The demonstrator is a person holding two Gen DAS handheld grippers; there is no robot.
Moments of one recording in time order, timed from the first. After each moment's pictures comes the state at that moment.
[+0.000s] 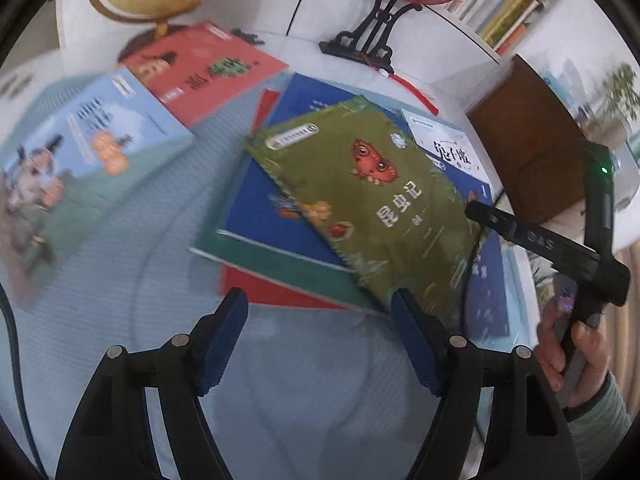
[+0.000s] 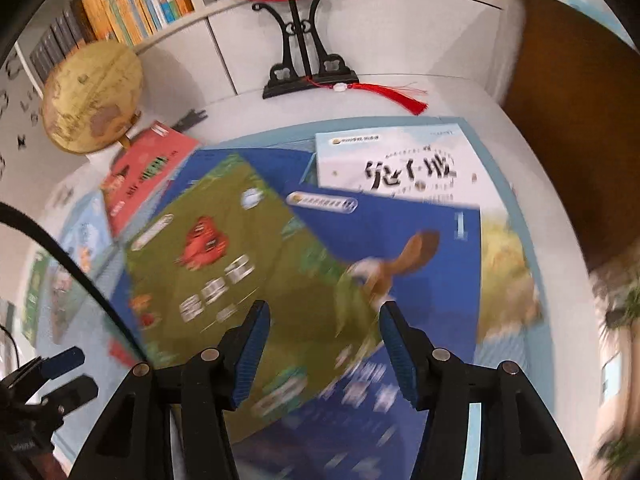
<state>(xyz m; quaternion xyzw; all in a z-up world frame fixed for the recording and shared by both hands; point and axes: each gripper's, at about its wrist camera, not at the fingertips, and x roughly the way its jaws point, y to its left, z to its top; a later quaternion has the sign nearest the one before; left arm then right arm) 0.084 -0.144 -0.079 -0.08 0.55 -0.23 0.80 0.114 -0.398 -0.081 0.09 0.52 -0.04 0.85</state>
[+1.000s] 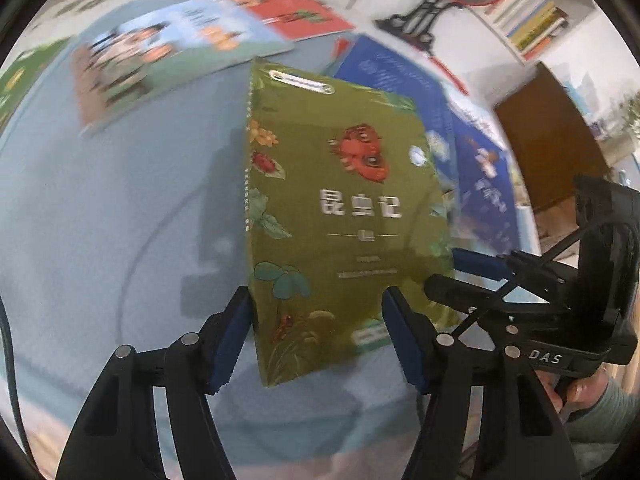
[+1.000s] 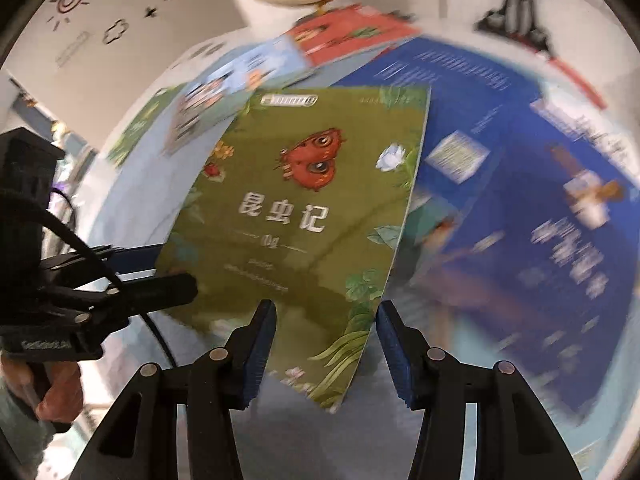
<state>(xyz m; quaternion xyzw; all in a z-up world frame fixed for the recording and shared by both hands) -0.021 -0.061 -0.103 -0.12 0.58 -0.17 0.79 0.010 -0.253 -0.116 0.03 0.59 0.23 0.78</state>
